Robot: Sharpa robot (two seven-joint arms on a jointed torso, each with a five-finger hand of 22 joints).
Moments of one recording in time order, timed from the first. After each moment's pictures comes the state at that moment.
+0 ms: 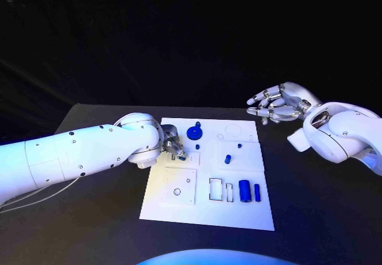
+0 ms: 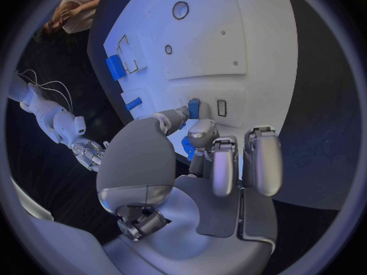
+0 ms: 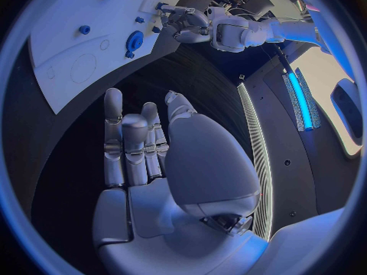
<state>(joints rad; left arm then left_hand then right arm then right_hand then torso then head) 1.26 -0.73 -0.06 1.55 -1.11 0.05 -0.70 1.15 -0.18 0.71 0.14 0.04 0.95 0.05 0.57 0.52 1.35 -0.05 1.10 1.06 1.46 -0.09 1.57 1.31 0.06 1.47 0.01 1.46 1.31 1.39 -0.95 -0.14 1.60 -0.73 -0.38 0.07 1.45 -0.09 0.01 0.25 0.40 0.93 0.15 0.23 0.23 0.98 0.07 0.87 0.68 1.35 0.00 1.07 0.87 0.17 1.03 0.11 0.65 0.85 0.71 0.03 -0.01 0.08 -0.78</state>
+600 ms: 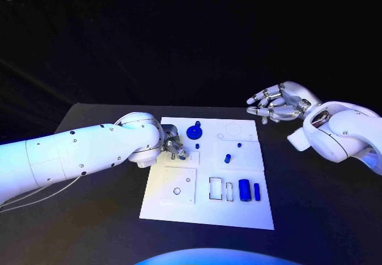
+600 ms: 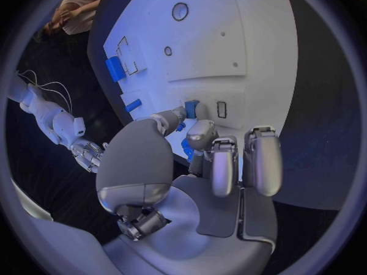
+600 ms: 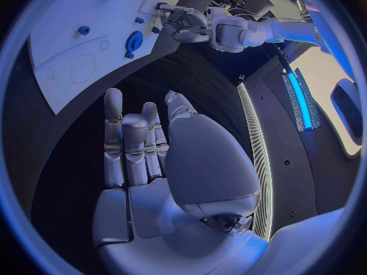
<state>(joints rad) 1.25 -0.72 -0.06 1.54 -1.10 0.06 -0.70 1.08 -0.17 0.67 0.17 0.04 0.98 0.03 0.57 0.78 1.36 -0.06 1.11 1.07 1.47 -0.10 1.57 1.31 0.06 1.47 0.01 1.46 1.31 1.39 -0.96 -0.14 1.61 -0.73 -0.38 0.07 1.45 -0.09 0.01 0.25 0.40 0.93 0.15 0.23 0.23 0.98 0.07 0.87 0.68 1.35 0.00 1.07 0.87 0.17 1.03 0.11 0.65 0.85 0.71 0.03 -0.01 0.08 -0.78</state>
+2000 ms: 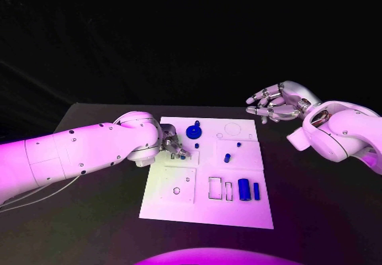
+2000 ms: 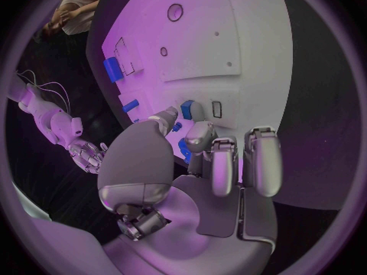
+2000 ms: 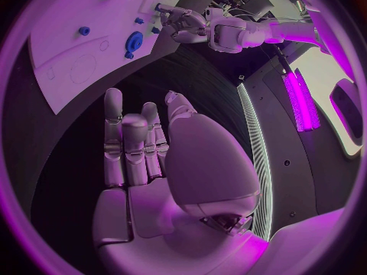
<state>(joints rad) 1.25 -0.72 -0.05 1.52 -1.10 0.08 -0.70 1.03 -0.17 0.36 0.29 0.04 1.02 0.01 0.56 0.78 1.37 -0.06 1.14 1.09 1.46 -0.10 1.57 1.31 0.06 1.47 0.01 1.47 1.31 1.39 -0.96 -0.14 1.61 -0.73 -0.39 0.07 1.45 -0.09 0.01 0.26 0.40 0.93 0.15 0.23 0.23 0.98 0.07 0.87 0.68 1.35 0.00 1.06 0.87 0.17 1.03 0.11 0.64 0.85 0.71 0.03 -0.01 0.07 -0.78</state>
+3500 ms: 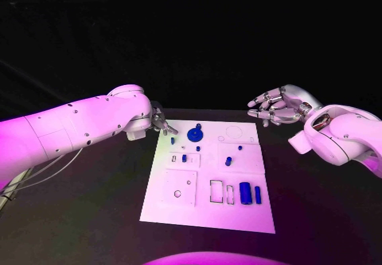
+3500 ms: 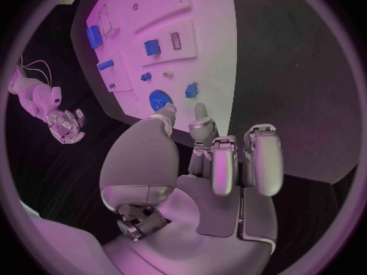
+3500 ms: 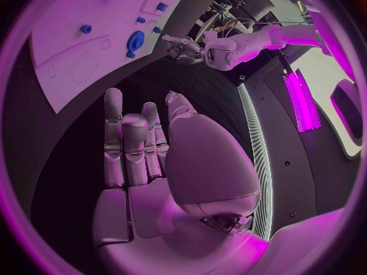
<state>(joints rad) 1.35 -0.65 -0.03 1.26 -1.09 0.17 -0.70 1.09 -0.14 0.20 0.30 0.04 0.97 0.05 0.46 0.73 1.30 -0.02 1.06 0.99 1.46 -0.09 1.57 1.31 0.06 1.47 0.01 1.45 1.31 1.39 -0.96 -0.14 1.60 -0.73 -0.39 0.07 1.45 -0.09 0.00 0.26 0.40 0.93 0.15 0.23 0.23 0.98 0.07 0.87 0.68 1.35 0.00 1.06 0.87 0.17 1.03 0.11 0.64 0.85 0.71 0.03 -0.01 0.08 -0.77</state>
